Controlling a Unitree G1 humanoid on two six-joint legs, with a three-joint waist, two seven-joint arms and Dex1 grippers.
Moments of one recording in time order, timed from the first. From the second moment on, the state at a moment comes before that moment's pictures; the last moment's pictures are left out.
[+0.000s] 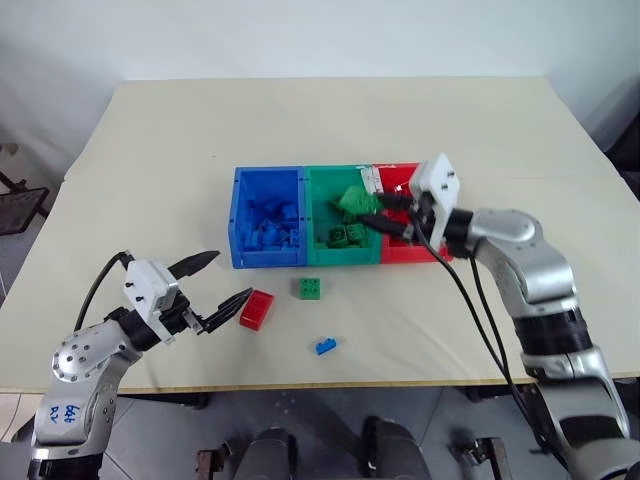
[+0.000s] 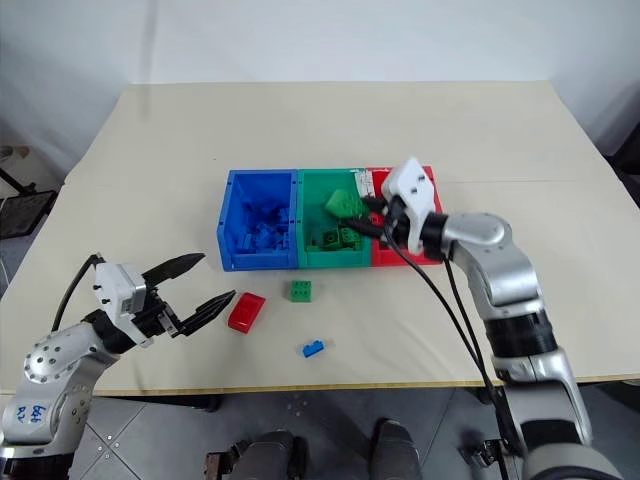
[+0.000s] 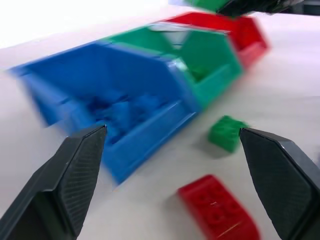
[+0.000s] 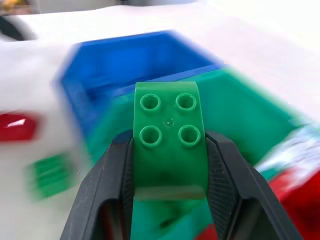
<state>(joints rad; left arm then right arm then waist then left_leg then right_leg) 0.06 0.56 0.28 -0.33 -0.47 0.16 -0.73 -0.77 -0.51 0.09 0.12 0.31 0.39 0.87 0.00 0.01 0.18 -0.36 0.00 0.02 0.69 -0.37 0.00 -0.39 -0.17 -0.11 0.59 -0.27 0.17</state>
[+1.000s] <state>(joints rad) 0.02 0.84 0.30 -0.02 -0.40 0.00 -1.07 -0.21 -0.79 -0.16 -0.04 0.45 -0.02 1.39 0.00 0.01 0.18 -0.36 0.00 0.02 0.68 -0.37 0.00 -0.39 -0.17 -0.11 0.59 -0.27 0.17</state>
